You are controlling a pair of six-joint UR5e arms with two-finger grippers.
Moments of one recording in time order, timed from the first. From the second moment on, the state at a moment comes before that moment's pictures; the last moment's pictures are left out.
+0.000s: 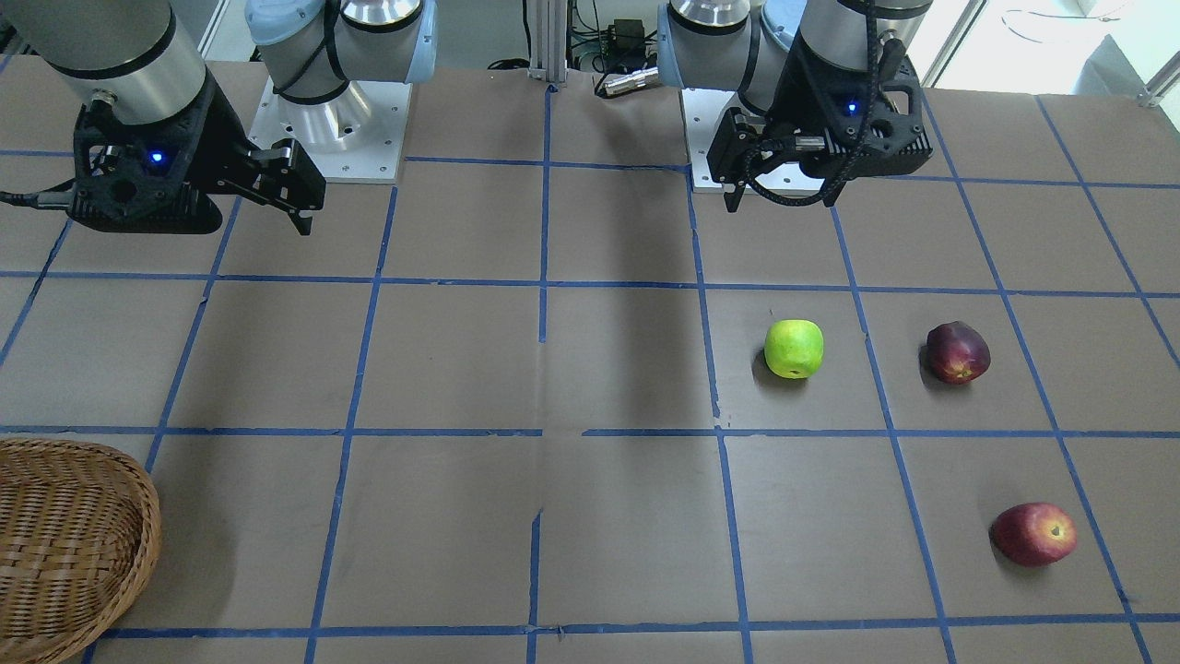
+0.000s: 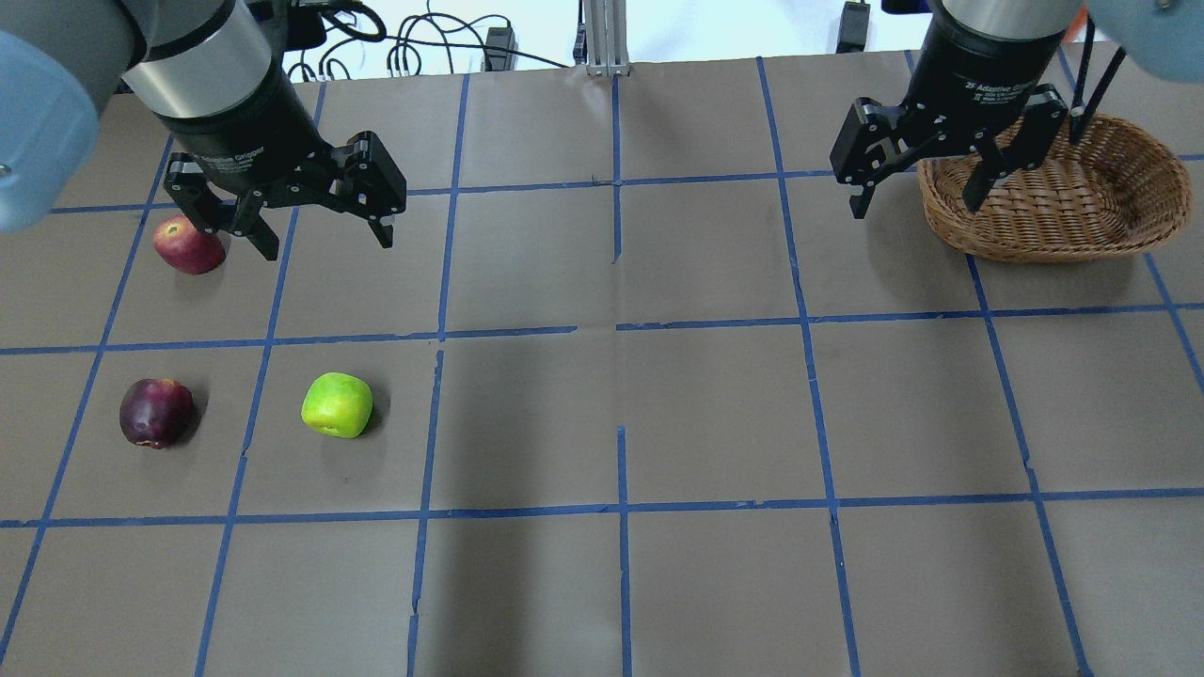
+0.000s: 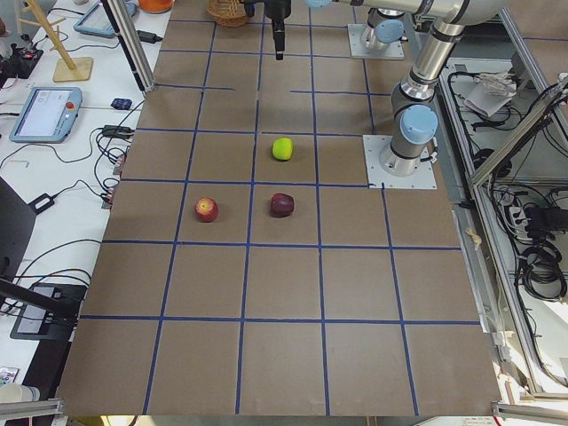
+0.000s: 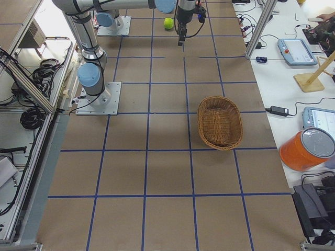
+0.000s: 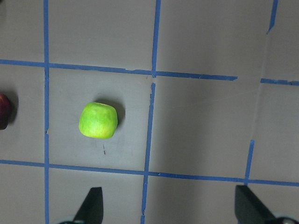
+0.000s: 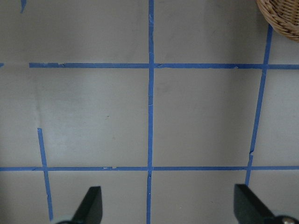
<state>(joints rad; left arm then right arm) -1.63 -1.55 -1.52 -1.67 1.59 -0.14 1.56 -1.50 1.45 -1.39 -1.59 -0.03</state>
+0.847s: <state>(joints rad) -1.60 -1.55 -1.60 -1.62 1.59 -0.05 1.56 -1.51 1.46 -1.39 -1.59 -0.03</state>
